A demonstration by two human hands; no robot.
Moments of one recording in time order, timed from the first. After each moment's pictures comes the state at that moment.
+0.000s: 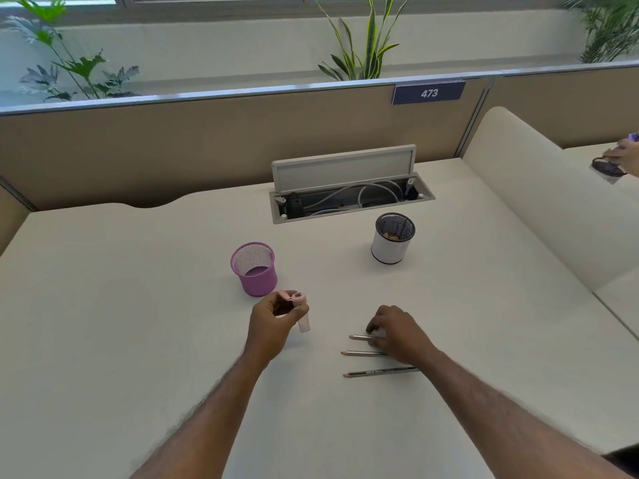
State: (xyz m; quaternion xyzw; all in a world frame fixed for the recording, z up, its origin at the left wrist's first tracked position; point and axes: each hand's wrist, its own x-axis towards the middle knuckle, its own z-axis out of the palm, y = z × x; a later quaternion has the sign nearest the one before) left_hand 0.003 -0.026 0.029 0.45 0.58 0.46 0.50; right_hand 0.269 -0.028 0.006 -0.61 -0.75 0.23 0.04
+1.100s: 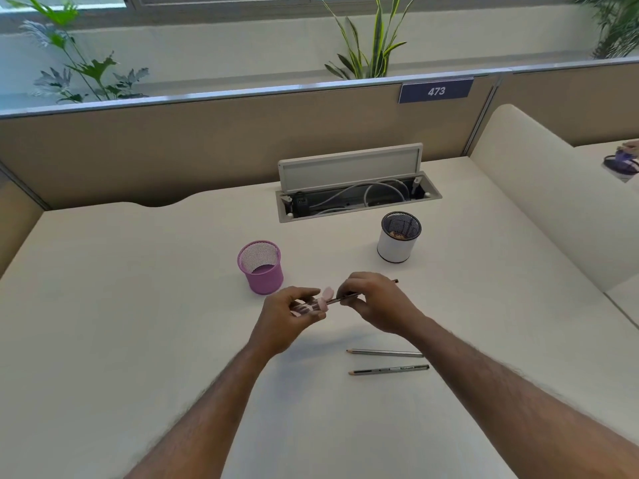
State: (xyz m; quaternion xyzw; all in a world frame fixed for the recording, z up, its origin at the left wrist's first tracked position) left_hand 0.002 -0.026 0.048 0.62 0.55 0.37 0.42; right_hand 0.217 -0.007 0.087 -0.46 -0.83 0.21 0.22
